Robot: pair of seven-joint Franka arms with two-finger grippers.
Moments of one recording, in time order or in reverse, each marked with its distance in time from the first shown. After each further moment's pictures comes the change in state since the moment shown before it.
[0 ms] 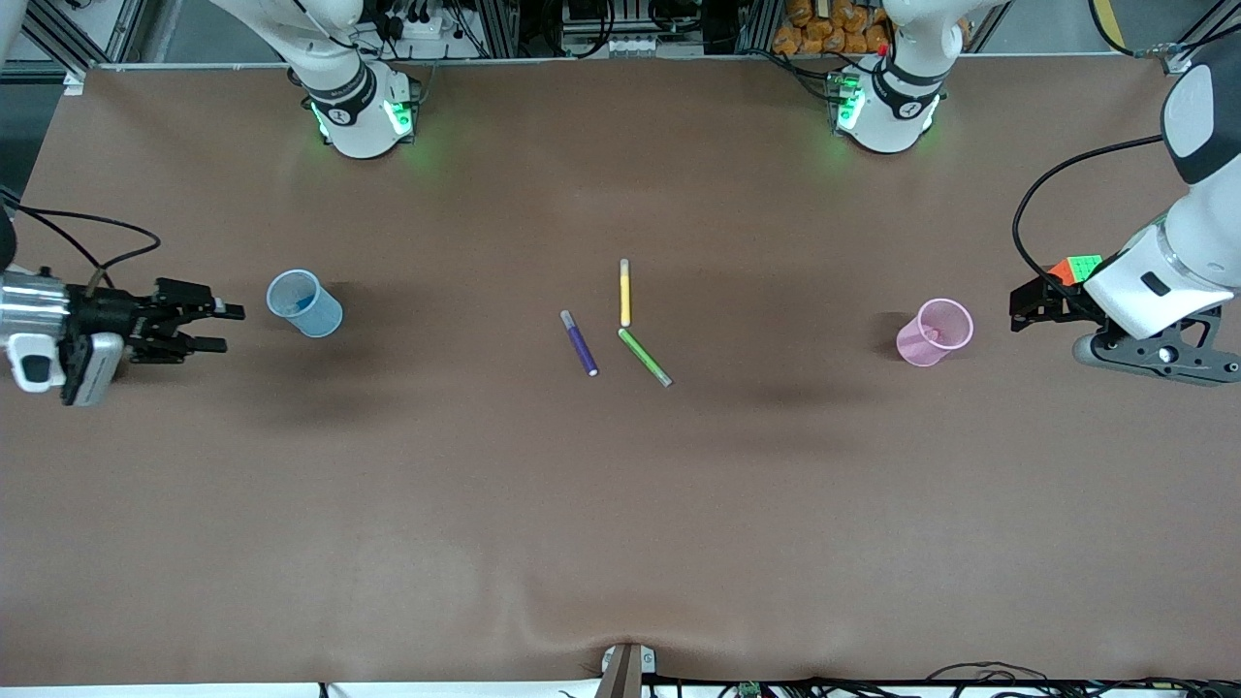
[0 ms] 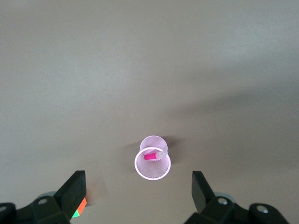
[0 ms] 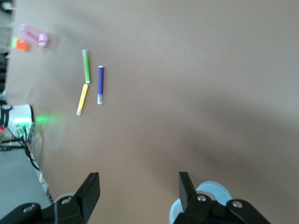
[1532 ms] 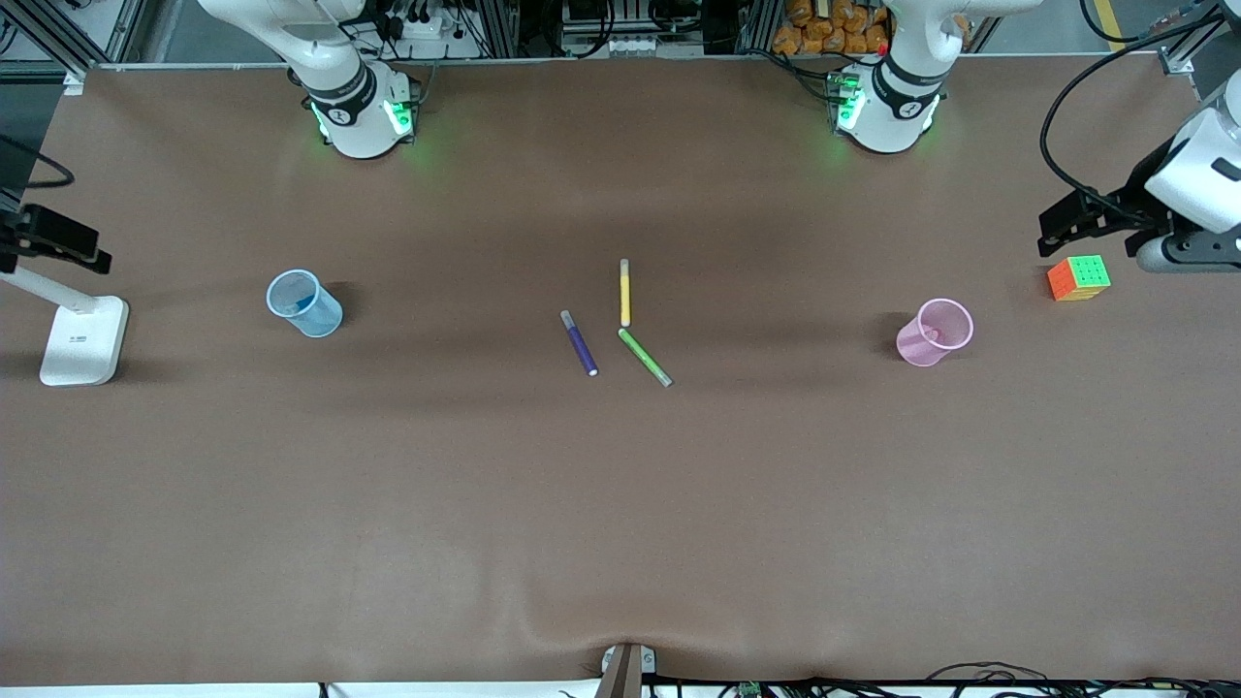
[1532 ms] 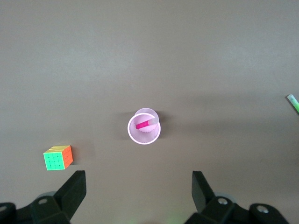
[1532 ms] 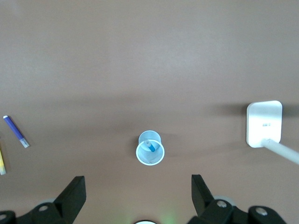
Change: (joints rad) left arm -0.450 -0.249 0.503 -0.140 -0.086 -0.096 -0.129; right arm 0.229 -0.127 -0.015 0.444 -0.528 -0.220 0.769
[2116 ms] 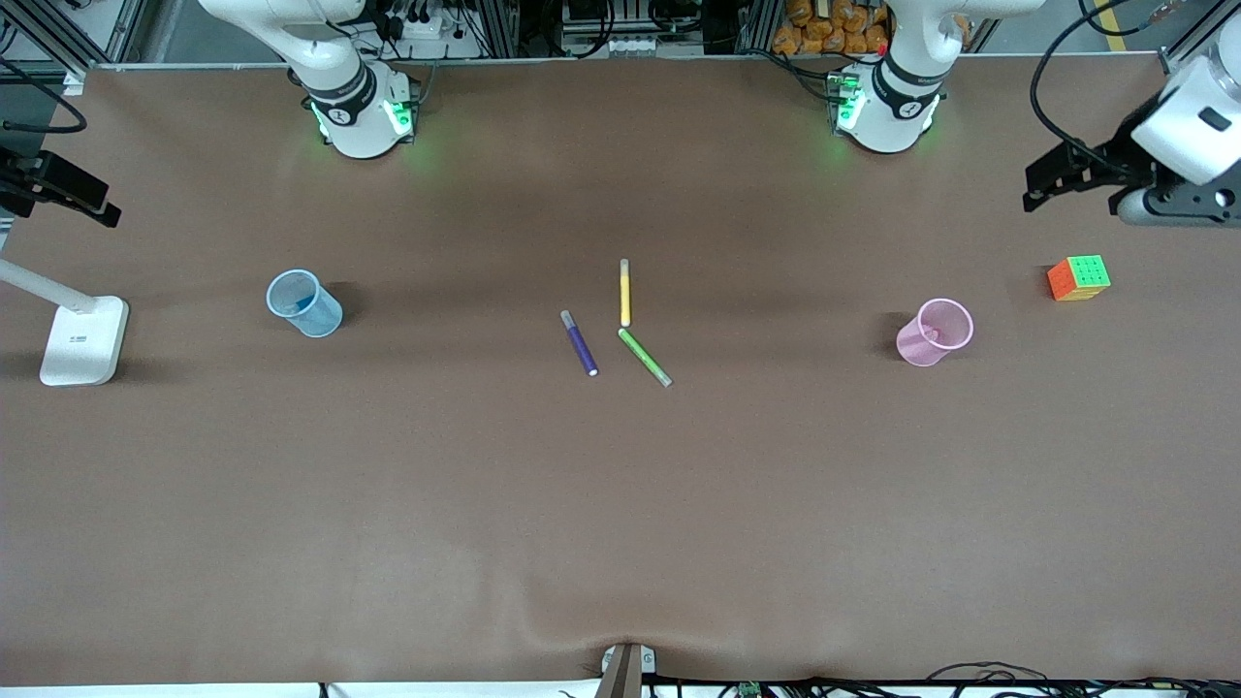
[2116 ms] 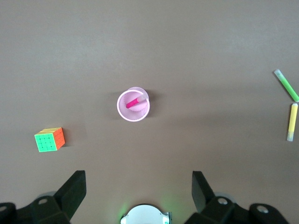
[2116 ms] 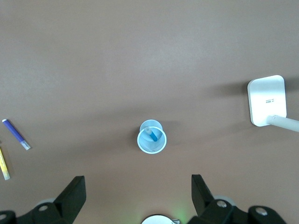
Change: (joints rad) left arm -0.027 -0.071 -0.015 -0.018 -0.027 -0.103 -0.009; right arm -0.010 -0.206 -0.001 -0.286 -0.002 0.102 0.084
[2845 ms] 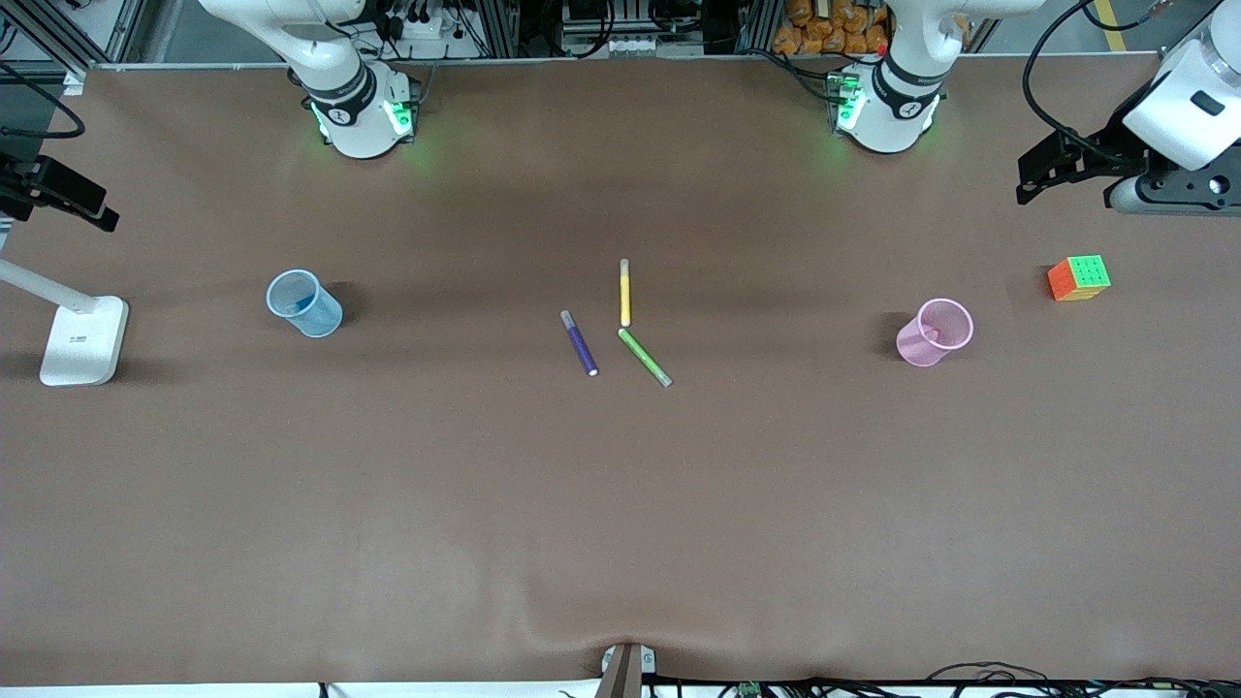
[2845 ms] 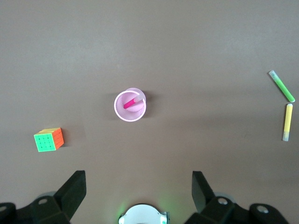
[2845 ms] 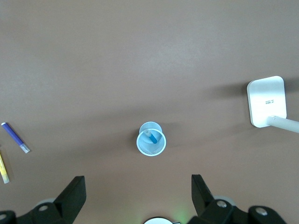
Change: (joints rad) left arm 0.004 0.008 -0.010 0.034 0.000 -0.026 -0.013; right arm -0.009 0.000 0.005 -0.008 0.001 0.012 0.000
